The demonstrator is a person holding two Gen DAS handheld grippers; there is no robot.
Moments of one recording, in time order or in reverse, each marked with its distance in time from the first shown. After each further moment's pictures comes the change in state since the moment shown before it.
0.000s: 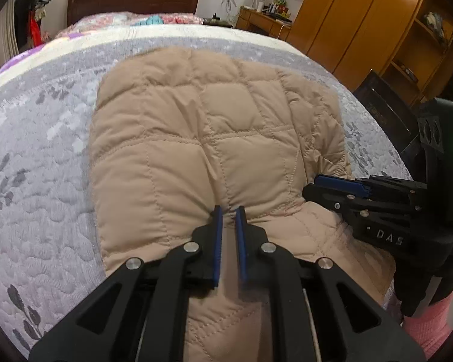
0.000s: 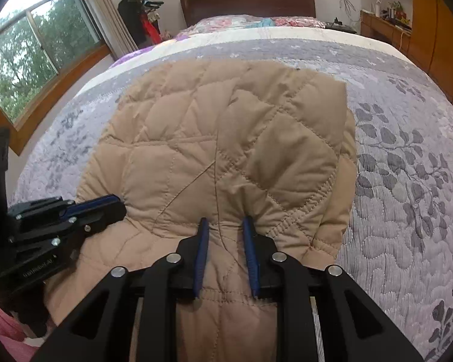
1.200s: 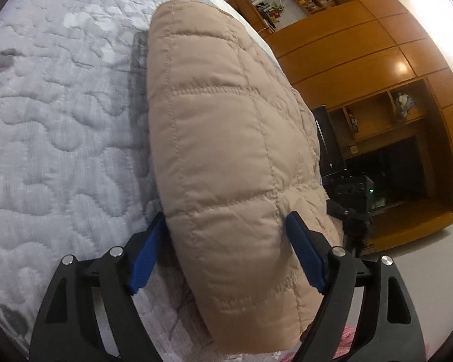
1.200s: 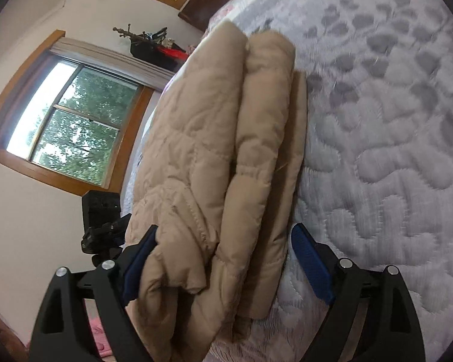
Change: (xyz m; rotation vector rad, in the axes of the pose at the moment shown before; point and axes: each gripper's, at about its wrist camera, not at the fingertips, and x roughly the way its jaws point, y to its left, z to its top) left arm 0.011 0.119 -0.022 -0.351 0.139 -0.530; right arm 0.010 -0.104 -0.037 0.380 0.080 0.559
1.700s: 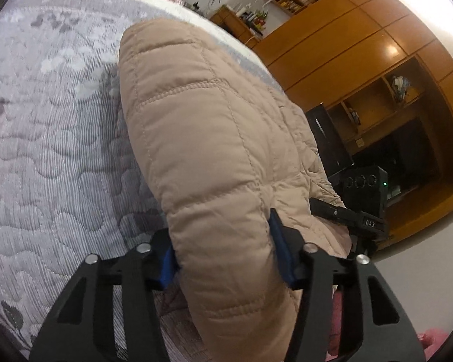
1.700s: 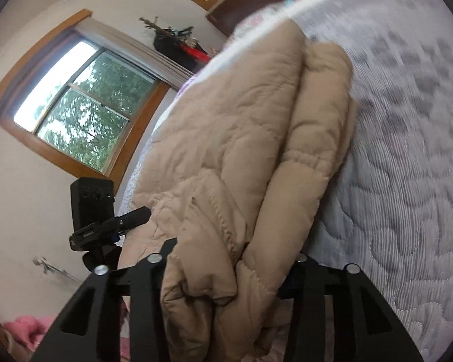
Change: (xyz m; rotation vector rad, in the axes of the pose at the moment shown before) left arm 0.000 -0.044 -0.006 0.143 -0.100 0.068; right arm 0.005 0.051 -0.005 -0.186 -0.063 -0.024
